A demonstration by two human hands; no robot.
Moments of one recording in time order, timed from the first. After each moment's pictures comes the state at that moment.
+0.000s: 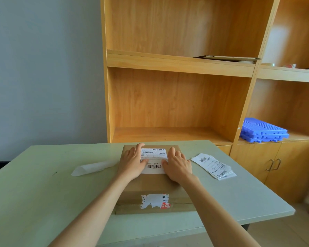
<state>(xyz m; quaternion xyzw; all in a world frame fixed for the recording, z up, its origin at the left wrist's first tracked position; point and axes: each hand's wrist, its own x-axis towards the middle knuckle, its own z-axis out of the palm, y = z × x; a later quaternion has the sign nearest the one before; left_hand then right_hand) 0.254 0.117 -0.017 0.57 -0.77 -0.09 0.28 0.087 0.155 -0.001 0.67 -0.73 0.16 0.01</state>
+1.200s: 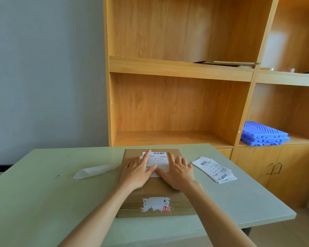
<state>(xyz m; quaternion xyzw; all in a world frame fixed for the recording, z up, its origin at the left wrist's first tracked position) 0.248 0.155 -0.004 0.58 -0.80 -0.09 0.15 0.089 0.176 0.001 0.68 -0.72 0.12 0.02</state>
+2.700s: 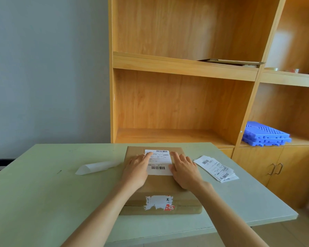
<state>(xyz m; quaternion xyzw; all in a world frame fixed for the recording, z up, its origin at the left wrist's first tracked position) 0.255 0.155 -0.016 0.54 -0.80 -0.04 0.27 0.074 0.181 0.002 0.72 -0.68 0.15 0.02</state>
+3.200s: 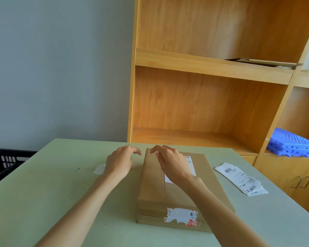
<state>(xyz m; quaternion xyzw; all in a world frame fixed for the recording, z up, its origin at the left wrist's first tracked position) 0.355 0.127 0.007 0.64 -0.71 0.00 0.30 0.175 0.143 0.025 0.79 -0.55 0.27 0.03</state>
